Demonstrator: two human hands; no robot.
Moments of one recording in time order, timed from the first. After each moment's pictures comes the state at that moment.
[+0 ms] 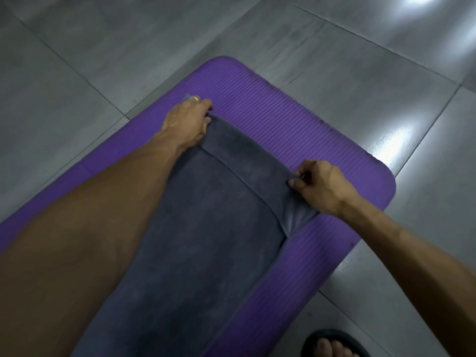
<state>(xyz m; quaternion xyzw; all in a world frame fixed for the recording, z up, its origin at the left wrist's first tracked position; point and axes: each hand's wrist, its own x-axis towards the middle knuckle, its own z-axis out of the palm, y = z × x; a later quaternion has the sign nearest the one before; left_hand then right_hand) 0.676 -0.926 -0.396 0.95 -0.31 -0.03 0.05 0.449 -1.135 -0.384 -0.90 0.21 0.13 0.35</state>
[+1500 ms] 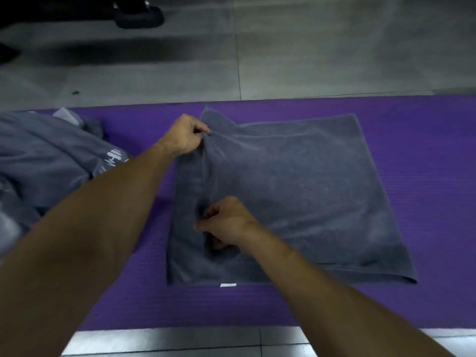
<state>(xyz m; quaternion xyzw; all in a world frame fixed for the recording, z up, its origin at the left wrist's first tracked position) 0.316 -0.246 -0.389 0.93 0.18 0.00 0.32 0.214 -0.444 -0.380 -0.78 -0.09 0.44 0.44</state>
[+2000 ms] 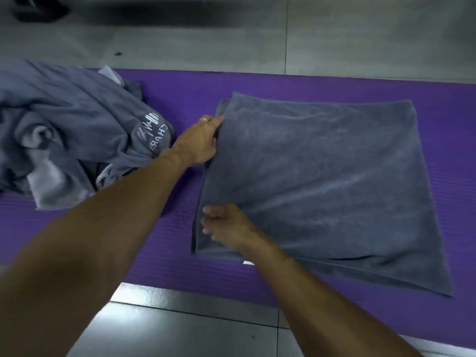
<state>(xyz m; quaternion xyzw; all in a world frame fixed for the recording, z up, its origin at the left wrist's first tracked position) 0.235 -0.221 -0.429 0.97 0.15 -0.04 0.20 0.160 -0.419 -0.414 -0.72 -0.16 0.51 0.45</state>
